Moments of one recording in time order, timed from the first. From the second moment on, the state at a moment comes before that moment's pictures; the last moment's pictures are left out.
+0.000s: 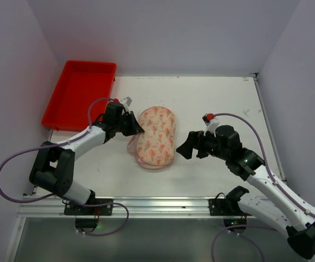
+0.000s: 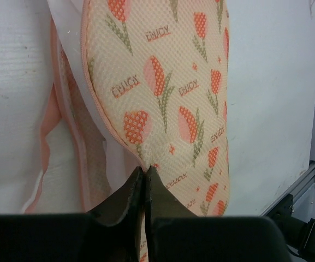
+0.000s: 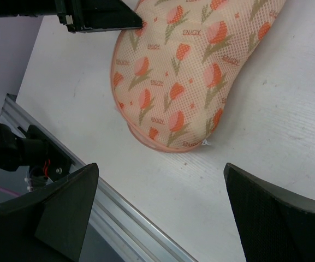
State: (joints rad) left arm -0.38 1.51 0.85 -0.08 0.34 -0.63; right arm 0.62 0.80 0.71 -0.42 -0.20 0.53
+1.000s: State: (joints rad) left arm -0.87 1.93 1.53 -0.15 0.22 -0.65; right arm 0.62 0.30 0.73 -0.57 0.17 0.54
